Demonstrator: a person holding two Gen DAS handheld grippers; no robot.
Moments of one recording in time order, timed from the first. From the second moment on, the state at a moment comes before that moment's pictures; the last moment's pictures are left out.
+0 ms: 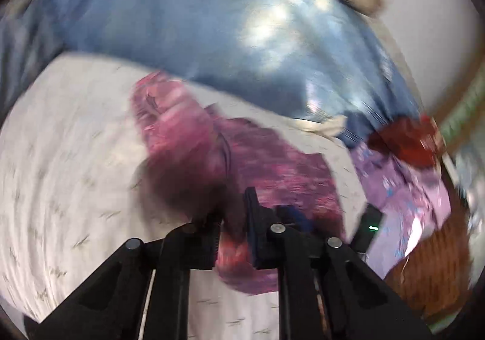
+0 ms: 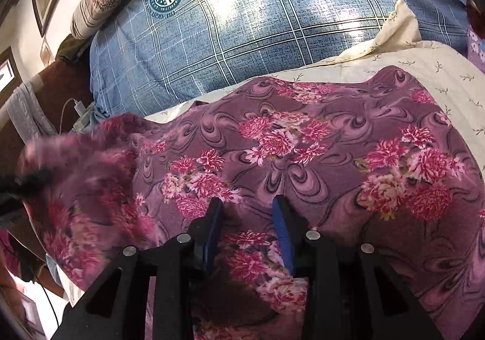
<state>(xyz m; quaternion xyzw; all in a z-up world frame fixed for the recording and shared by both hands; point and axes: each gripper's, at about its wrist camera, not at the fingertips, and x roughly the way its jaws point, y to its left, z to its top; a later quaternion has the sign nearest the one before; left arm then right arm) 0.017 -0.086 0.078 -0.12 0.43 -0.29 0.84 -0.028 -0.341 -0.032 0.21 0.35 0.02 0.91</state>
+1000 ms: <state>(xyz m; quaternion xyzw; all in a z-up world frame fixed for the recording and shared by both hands) 0.144 0.048 -0.047 -0.27 0.64 -0.18 0.70 -0.119 -0.381 -0.035 0.26 0.29 0.01 0.92</state>
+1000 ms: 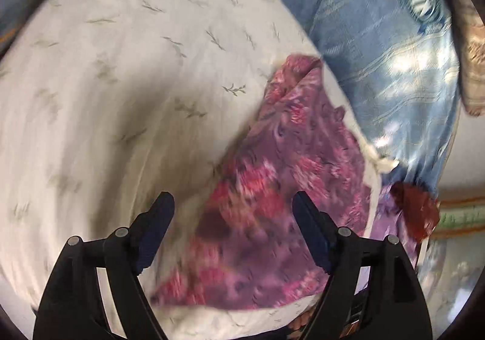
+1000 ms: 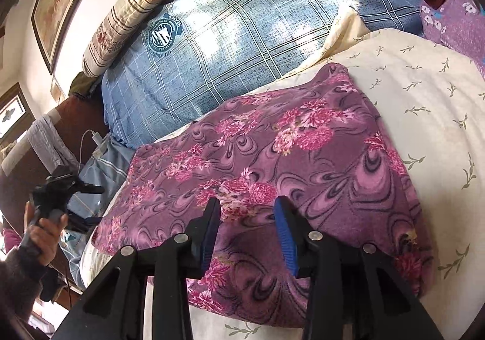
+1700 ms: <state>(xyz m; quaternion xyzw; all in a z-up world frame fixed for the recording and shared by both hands) 0.094 -0.088 0.050 -0.18 0.55 -0.44 0.69 -0.115 -0.384 -0.035 0.27 0.30 0.00 0.91</state>
